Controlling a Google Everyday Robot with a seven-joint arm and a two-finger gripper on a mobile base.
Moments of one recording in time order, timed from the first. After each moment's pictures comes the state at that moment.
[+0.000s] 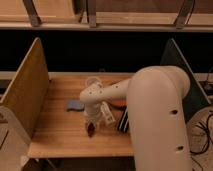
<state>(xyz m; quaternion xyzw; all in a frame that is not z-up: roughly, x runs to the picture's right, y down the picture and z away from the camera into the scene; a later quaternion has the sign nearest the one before) -0.081 0.226 0.829 -0.31 0.30 0.68 0.59</state>
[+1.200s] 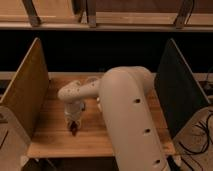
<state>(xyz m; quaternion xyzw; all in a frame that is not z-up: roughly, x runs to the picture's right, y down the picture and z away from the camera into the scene) -0.195 0.226 0.846 -0.38 0.26 0.57 0.68</state>
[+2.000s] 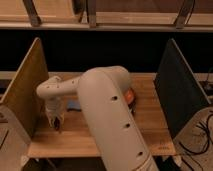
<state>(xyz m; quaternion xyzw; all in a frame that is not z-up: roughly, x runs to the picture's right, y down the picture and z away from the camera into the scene) -0.279 0.197 0.836 -0.39 0.20 0.51 0.74</state>
